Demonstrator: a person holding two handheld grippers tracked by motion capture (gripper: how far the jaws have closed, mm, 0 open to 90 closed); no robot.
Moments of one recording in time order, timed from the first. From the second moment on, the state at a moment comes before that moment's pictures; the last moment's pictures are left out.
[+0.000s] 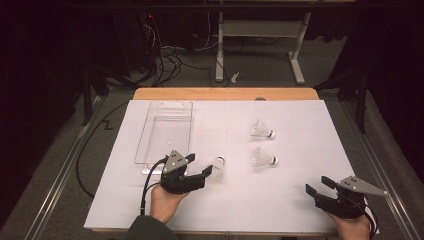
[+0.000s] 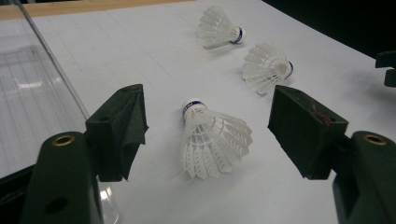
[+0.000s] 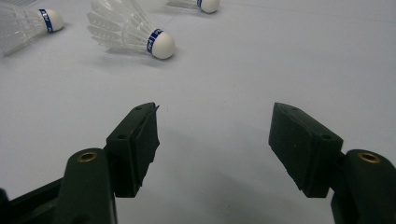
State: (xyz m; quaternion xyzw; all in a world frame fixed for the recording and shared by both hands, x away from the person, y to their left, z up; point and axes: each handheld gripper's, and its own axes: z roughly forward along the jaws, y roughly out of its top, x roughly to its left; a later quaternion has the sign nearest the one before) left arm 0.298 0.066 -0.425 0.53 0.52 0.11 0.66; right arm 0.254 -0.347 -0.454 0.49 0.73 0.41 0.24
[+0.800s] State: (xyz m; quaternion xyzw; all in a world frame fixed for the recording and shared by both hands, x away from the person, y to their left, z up) left arm 0.315 0.044 -0.417 0.55 0.52 0.10 0.65; right arm 0.254 -0.348 -0.454 0.49 0.73 0.41 0.24
